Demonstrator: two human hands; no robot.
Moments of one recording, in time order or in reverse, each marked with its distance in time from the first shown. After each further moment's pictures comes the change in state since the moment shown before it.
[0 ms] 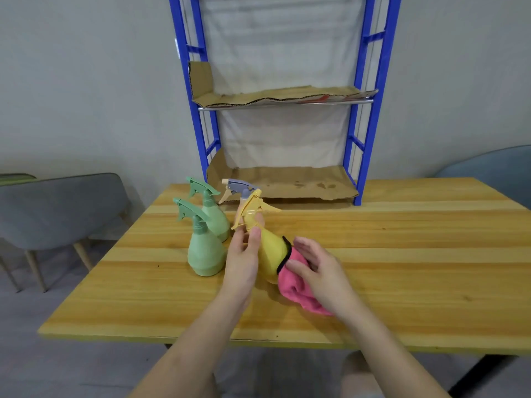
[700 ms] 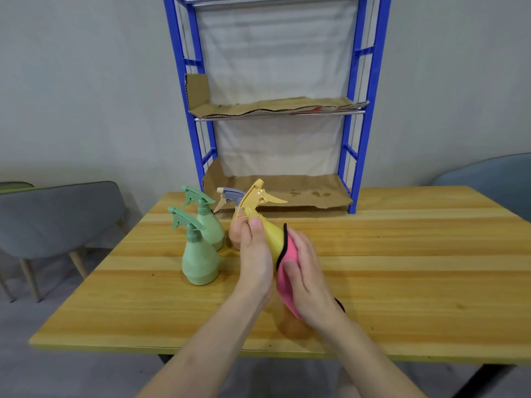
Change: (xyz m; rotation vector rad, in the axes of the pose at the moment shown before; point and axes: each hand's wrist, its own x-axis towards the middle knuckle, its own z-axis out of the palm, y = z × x) left_hand 0.002 0.029 0.048 -0.182 0.129 0.014; right_hand -0.008 -0.018 0.012 -0.108 0.085 -0.289
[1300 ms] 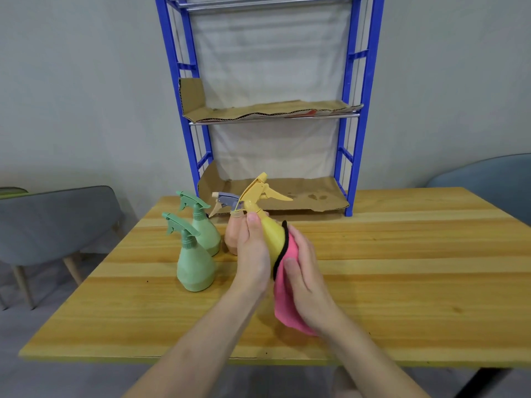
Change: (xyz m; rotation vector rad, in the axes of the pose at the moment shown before) left_hand -0.005 0.027 0.011 -0.029 -0.053 0.101; right_hand 0.004 -0.008 -0.008 0.152 0.012 0.039
